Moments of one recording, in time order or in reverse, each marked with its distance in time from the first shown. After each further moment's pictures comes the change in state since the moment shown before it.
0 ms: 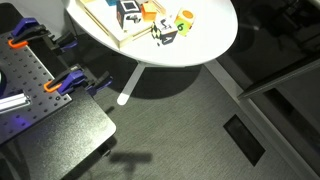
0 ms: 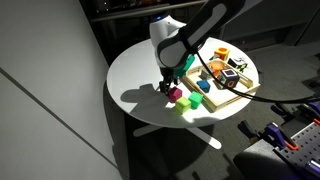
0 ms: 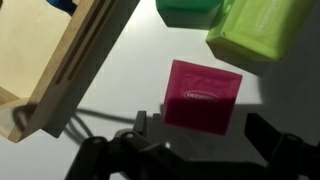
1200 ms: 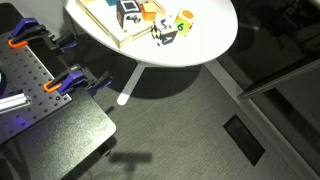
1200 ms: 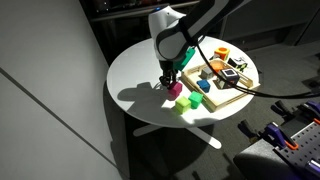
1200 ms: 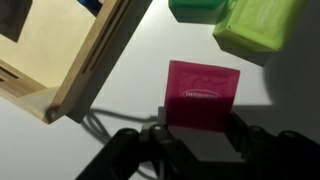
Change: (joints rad) arm 0.004 -0.037 -0.017 0.012 0.000 -0.035 0.000
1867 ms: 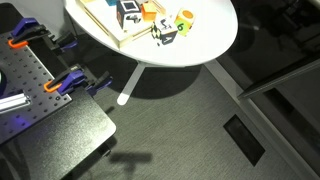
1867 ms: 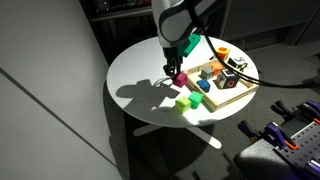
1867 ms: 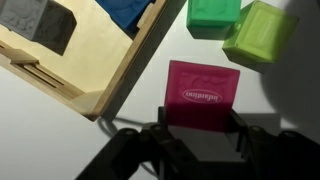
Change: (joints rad) arm -0.047 -0.093 0.011 -0.026 0.000 -0.091 -0.028
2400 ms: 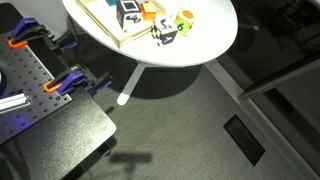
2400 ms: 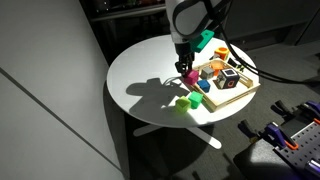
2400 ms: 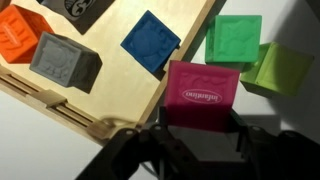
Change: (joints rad) arm -0.067 -0.099 0.004 -0.143 0.002 0.006 -0.001
